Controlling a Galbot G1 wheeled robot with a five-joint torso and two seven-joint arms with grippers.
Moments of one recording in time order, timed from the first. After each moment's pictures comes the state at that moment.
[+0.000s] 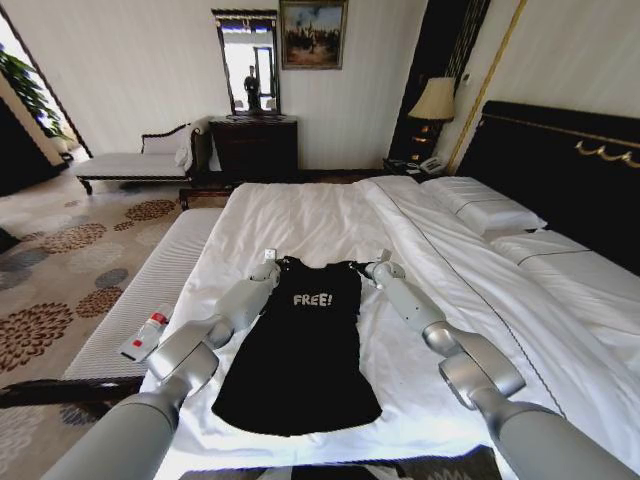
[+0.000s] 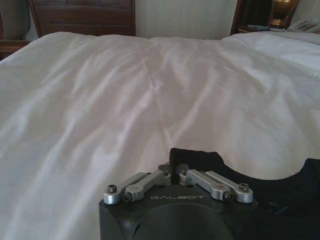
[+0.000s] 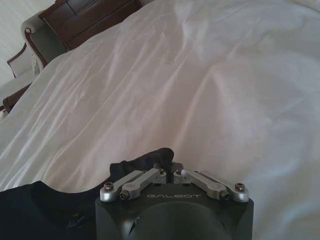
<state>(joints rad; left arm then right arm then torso) 0.13 -1.44 0.28 -0.52 -0.82 0.20 -0.10 -0.19 1.31 -0.05 0.59 1.09 -0.40 0.01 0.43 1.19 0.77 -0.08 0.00</state>
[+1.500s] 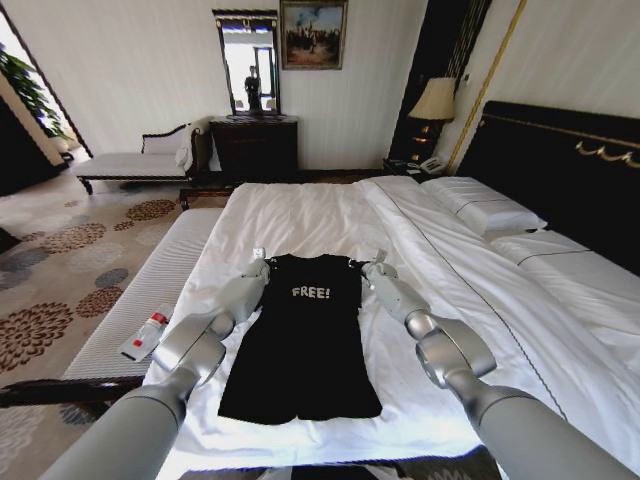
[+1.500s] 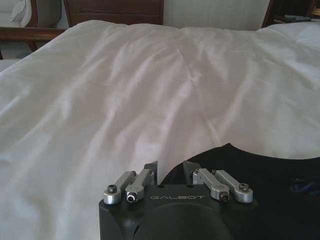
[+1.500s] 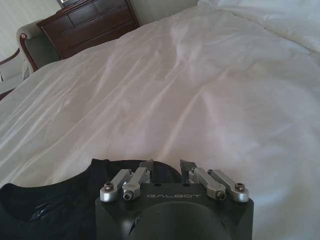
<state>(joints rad) 0.09 -1.48 0.14 -0.35 -0.71 0.19 -0.09 -0.12 1.39 0.04 0.35 0.83 -0.21 -0.10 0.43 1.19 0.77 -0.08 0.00</state>
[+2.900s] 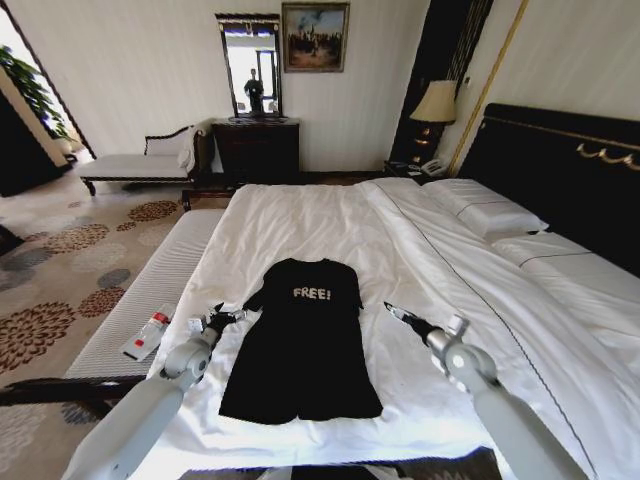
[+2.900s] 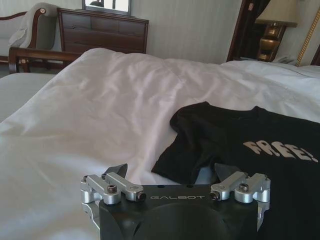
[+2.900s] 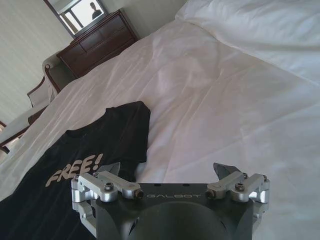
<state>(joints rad) 1.21 -0.88 -0.27 -1.72 -0.79 0.14 -0.13 -1.43 1.00 0.61 1.84 1.13 -0.38 0.05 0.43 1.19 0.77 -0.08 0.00</state>
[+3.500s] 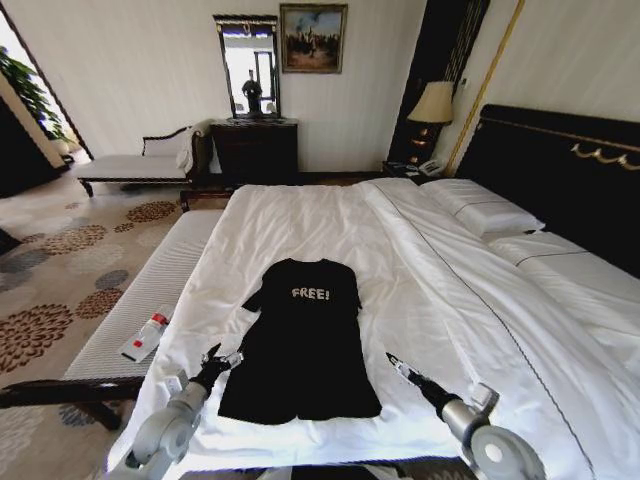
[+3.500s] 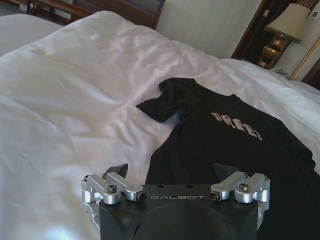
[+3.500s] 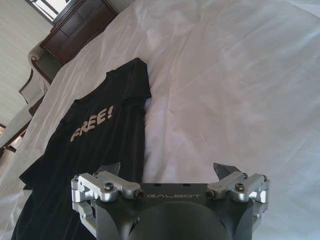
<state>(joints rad) 1.67 -1.01 -0.49 -2.00 -0.85 0.16 -0.07 -1.82 1.17 0.74 2.09 1.15 -0.42 0.05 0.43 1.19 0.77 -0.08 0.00</state>
